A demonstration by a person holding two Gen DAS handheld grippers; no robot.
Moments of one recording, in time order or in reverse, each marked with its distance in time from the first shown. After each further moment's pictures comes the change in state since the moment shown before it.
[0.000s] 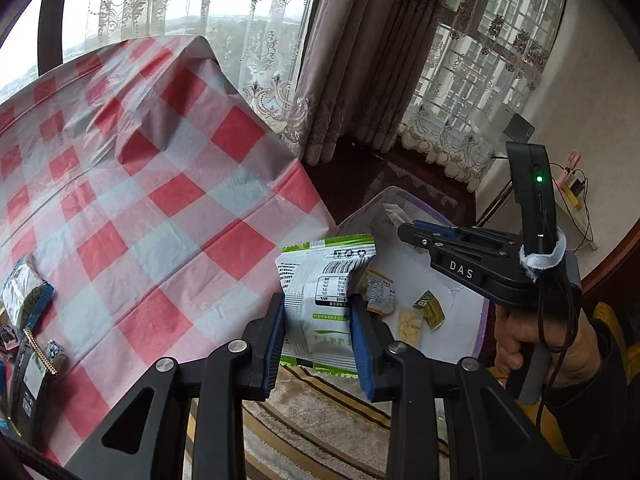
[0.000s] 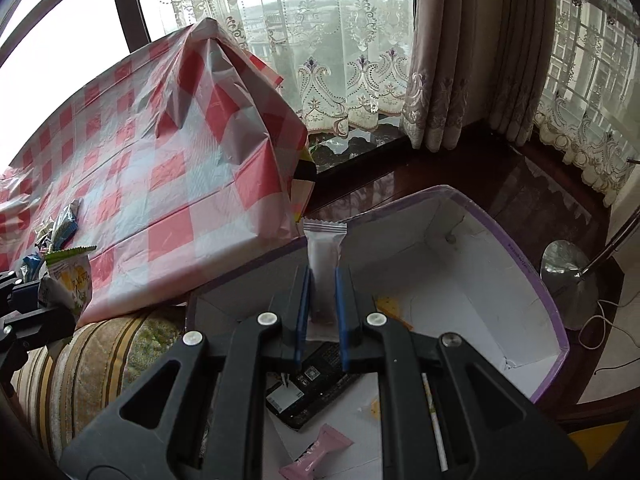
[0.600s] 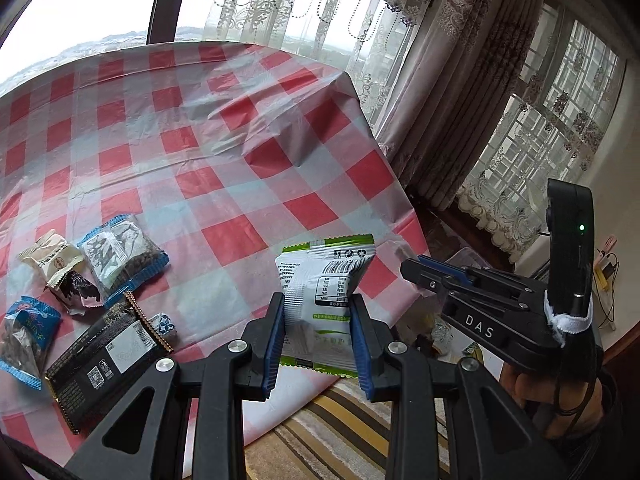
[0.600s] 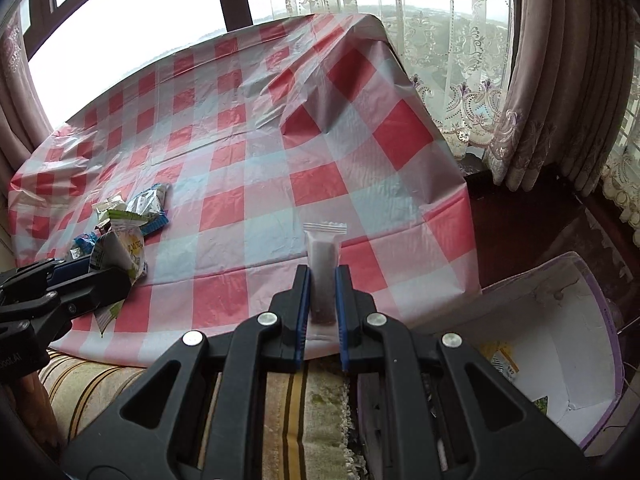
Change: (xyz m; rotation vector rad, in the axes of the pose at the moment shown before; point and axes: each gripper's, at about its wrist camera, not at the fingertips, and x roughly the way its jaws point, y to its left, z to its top) left arm -0.057 0.104 -0.024 -0.249 -0.156 0.138; right arm 0.011 0.145 0.020 -0.183 -0.024 0.189
